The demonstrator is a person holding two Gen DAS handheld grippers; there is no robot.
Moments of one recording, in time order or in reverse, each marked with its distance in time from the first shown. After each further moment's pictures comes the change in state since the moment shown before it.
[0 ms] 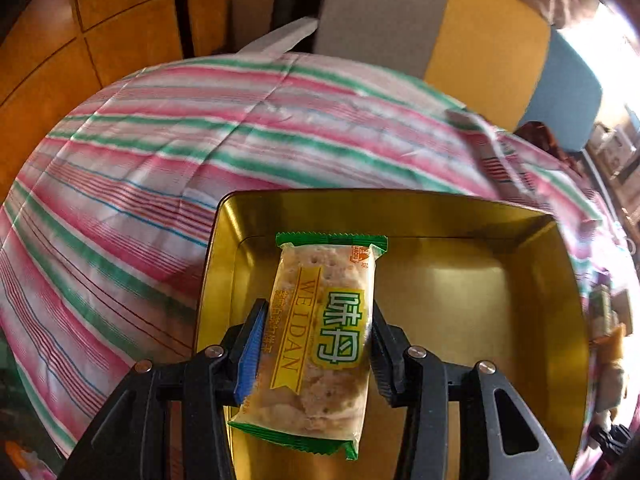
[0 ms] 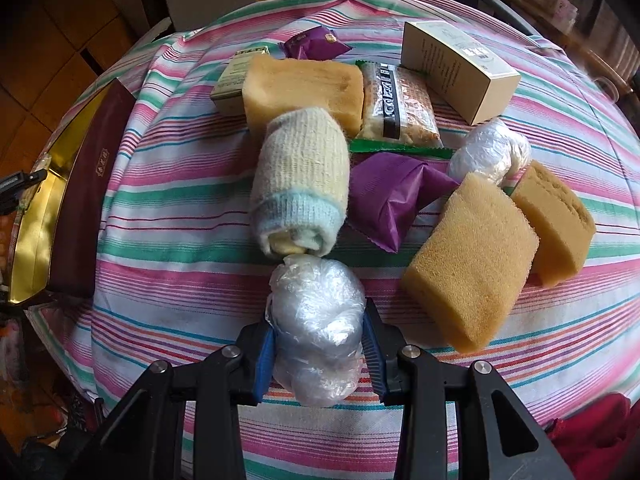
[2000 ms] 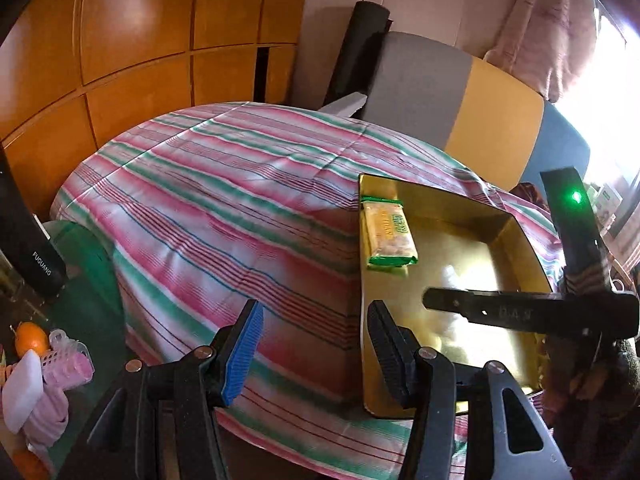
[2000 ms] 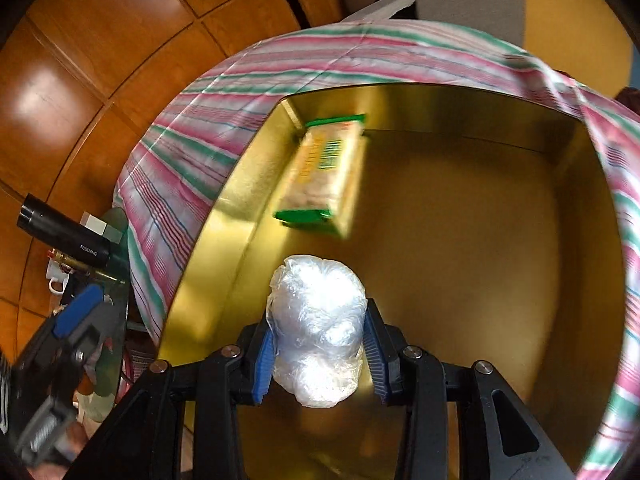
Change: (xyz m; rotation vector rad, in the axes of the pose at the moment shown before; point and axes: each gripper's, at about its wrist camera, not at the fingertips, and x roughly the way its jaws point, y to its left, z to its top) left arm -0.145 0.087 -0.150 -0.136 -0.285 0.008; right arm 0.063 0.403 0.075 -0.440 0.018 0.392
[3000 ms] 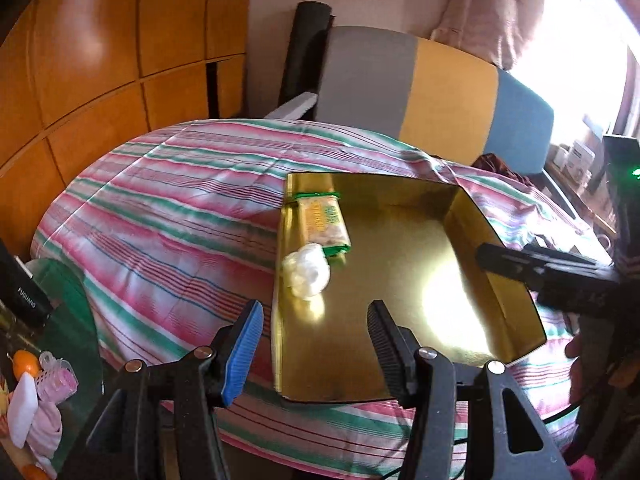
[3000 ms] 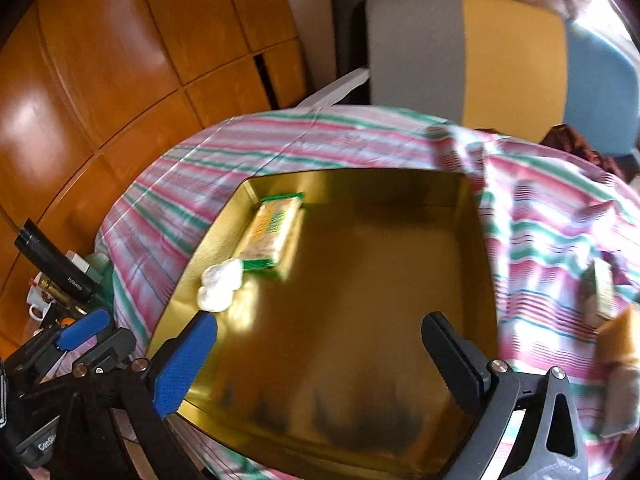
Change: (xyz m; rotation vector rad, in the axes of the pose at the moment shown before) left arm -0.016 -0.066 -0.008 0.160 -0.005 -0.068; right arm -0.104 -0.033 -0.043 0.020 -0.312 -0.185
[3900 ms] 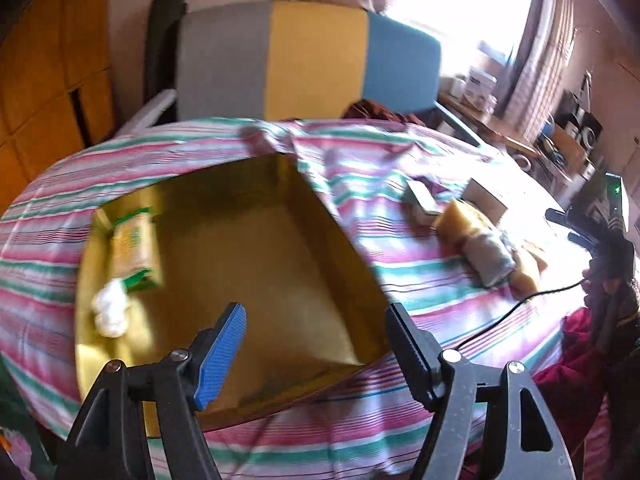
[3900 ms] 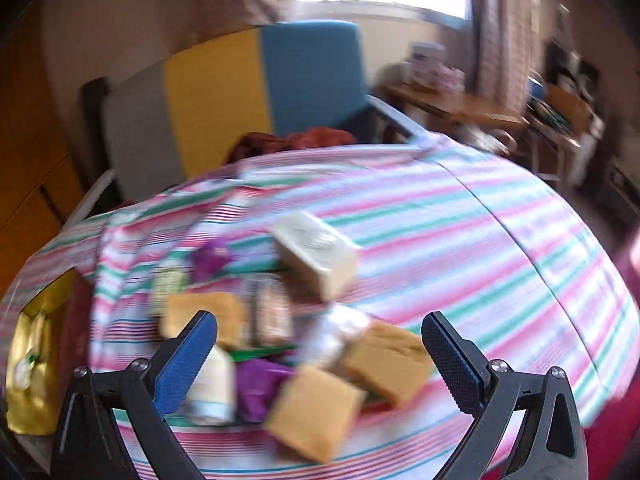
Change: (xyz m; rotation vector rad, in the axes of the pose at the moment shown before) left arm 0.019 -0.156 0.011 0.278 0.121 -0.290; right arm -0.183 -0.332 -0.111 0.538 -0.180 -0.562
